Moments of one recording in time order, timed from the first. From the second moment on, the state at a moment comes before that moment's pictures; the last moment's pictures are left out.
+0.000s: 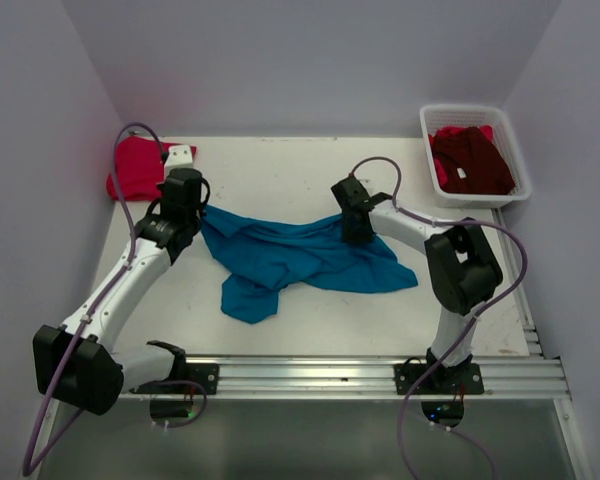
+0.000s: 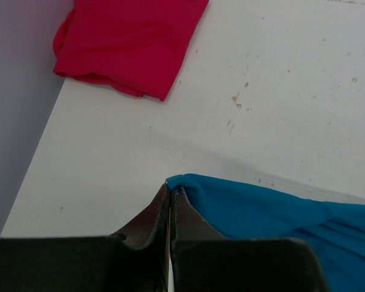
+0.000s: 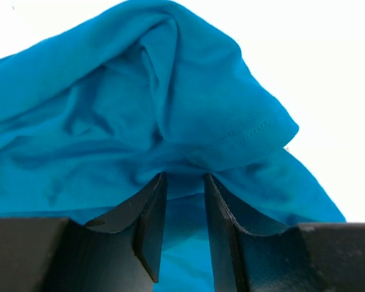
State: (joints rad) left arm -0.30 1.20 1.01 -0.38 -0.57 -0.23; right arm 0.53 1.86 1.26 -0.55 0.31 0.54
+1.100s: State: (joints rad) left arm -0.30 1.19 0.99 -0.38 -0.55 -0.23; right arm 0.53 1.90 1.29 -0.58 0.41 0.44
